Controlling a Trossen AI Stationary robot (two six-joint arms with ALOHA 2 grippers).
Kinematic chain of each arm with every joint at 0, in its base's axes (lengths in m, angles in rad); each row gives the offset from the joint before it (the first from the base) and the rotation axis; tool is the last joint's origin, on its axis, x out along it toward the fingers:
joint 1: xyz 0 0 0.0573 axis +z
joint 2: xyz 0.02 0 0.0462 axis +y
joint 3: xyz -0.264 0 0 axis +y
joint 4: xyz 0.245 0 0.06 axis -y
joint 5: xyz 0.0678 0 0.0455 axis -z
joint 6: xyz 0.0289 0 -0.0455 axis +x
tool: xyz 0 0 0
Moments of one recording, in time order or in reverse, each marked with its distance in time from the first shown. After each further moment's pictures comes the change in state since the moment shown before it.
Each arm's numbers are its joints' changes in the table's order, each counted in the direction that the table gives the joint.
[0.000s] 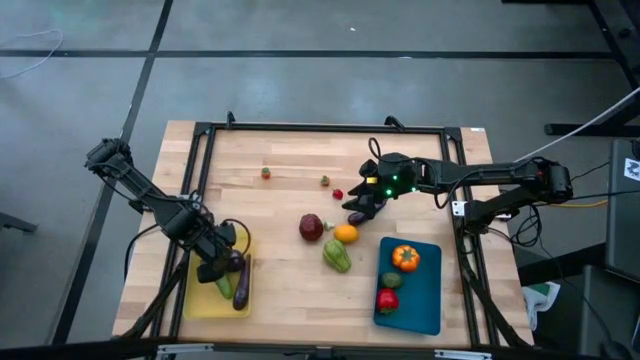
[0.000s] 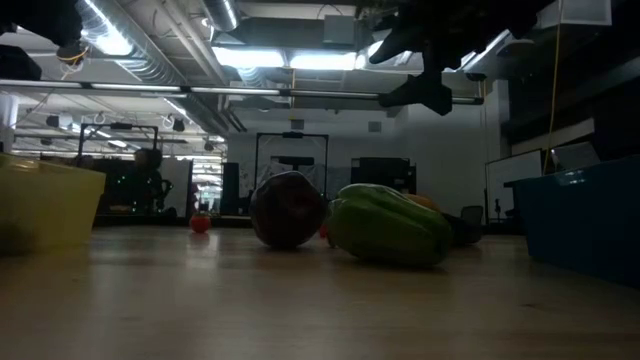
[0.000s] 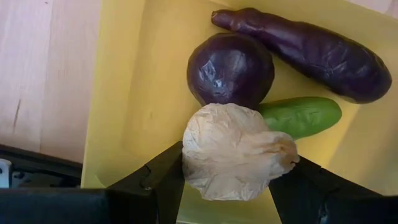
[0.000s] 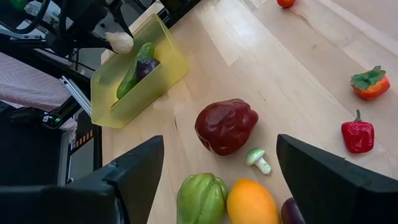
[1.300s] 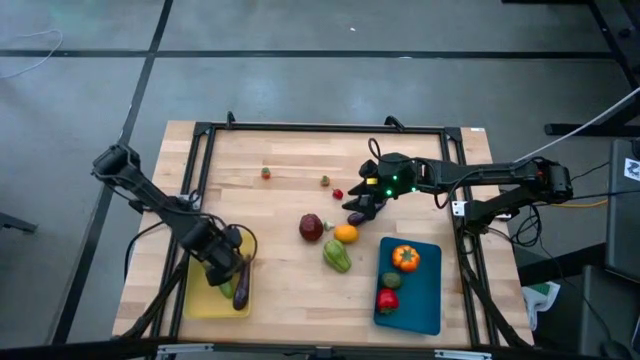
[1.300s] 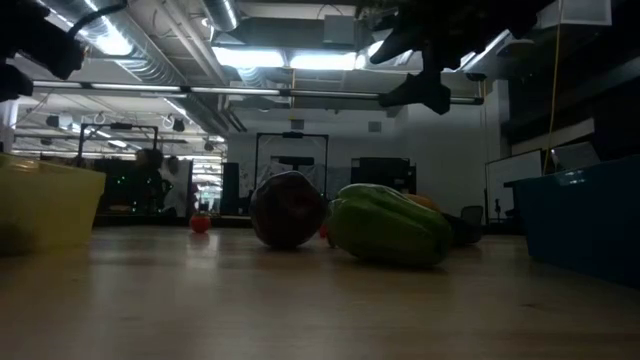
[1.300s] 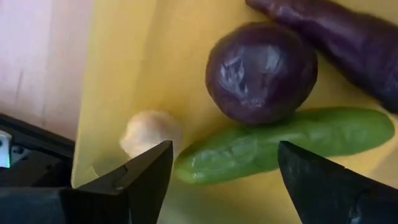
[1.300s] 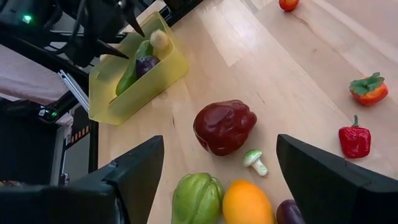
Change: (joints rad) left arm 0.013 0.160 0.000 0.001 0.020 -0.078; right arm 0.000 0.000 0.000 0.001 0.000 -0.043
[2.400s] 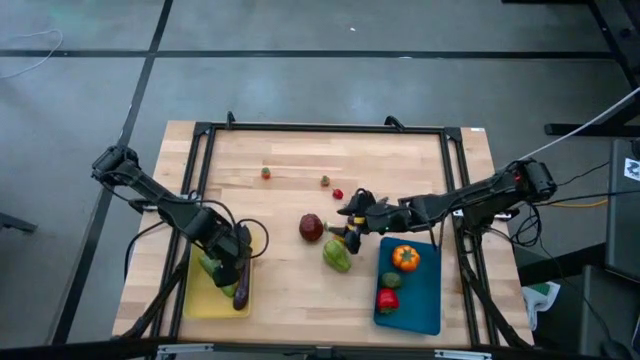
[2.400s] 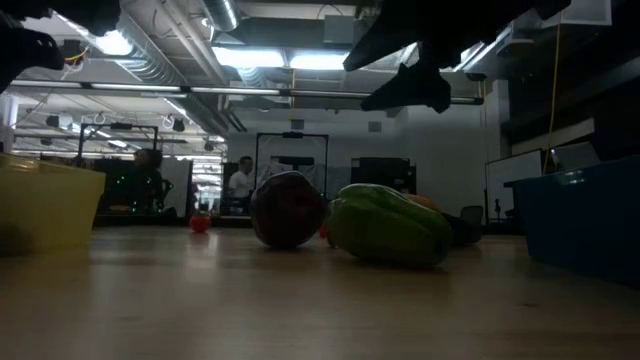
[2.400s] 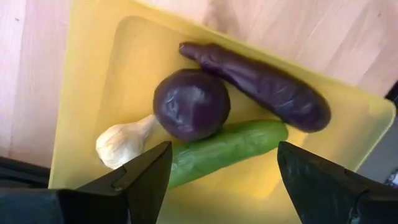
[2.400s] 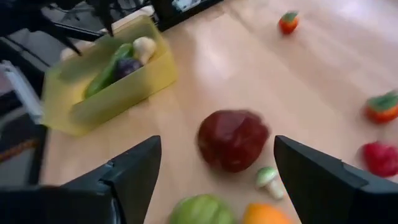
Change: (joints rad) left arm 0.095 0.002 -0.156 0.002 0.052 0.098; right arm 0.345 0.177 0.000 0.181 0.493 0.068
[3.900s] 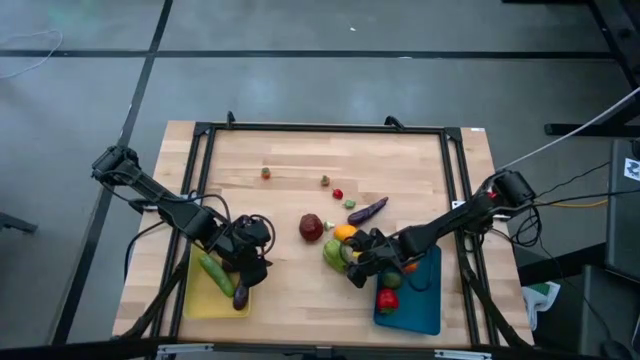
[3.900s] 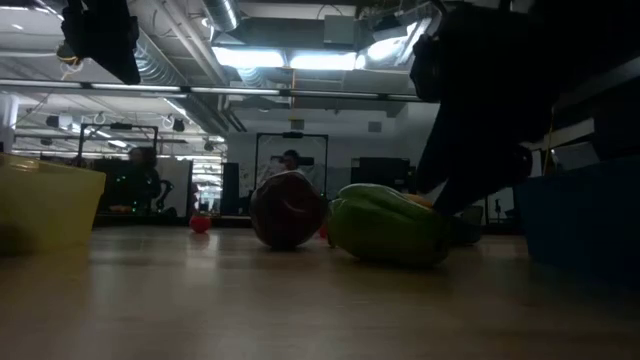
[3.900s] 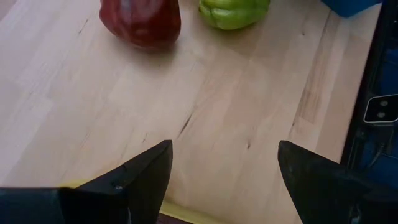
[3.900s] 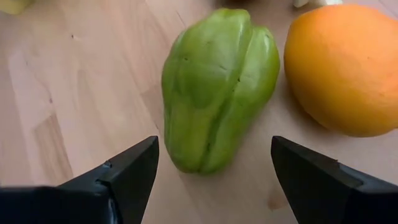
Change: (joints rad) left arm 0.000 0.000 -0.005 0.399 -0.391 0.013; right arm 0.199 0.221 0.001 -0.165 -0.023 0.337
